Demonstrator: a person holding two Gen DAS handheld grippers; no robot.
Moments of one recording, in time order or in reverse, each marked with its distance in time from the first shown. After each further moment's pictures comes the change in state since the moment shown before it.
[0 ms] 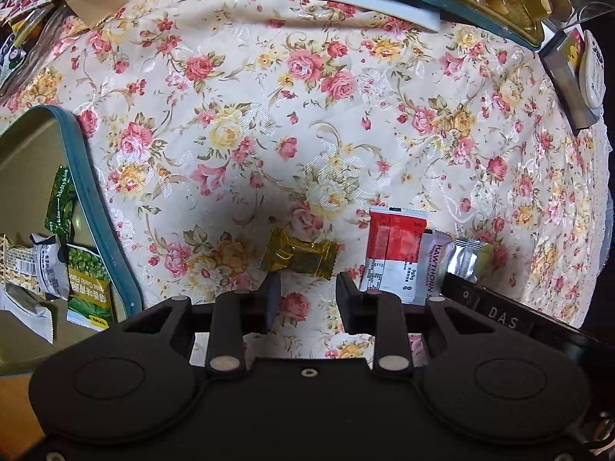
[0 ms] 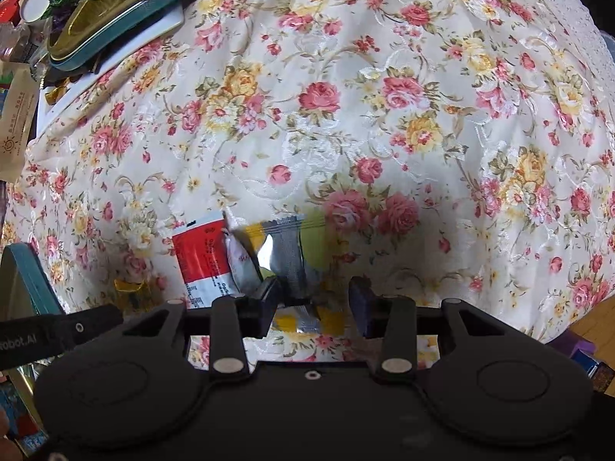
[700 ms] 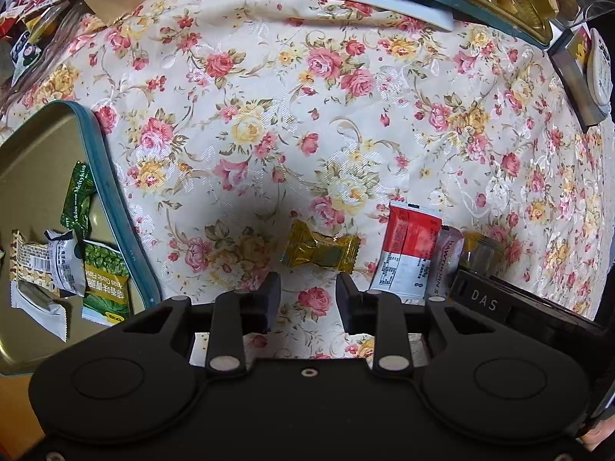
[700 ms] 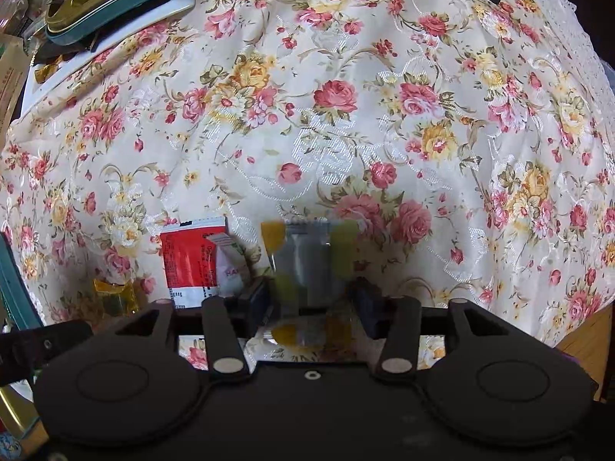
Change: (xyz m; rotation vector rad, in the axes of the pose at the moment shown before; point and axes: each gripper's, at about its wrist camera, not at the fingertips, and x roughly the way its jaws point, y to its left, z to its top) left arm -0.012 0.023 -0.016 0.008 -0.012 0.038; right arm 0.021 0.023 -0.007 -0.062 -0.035 -0.090
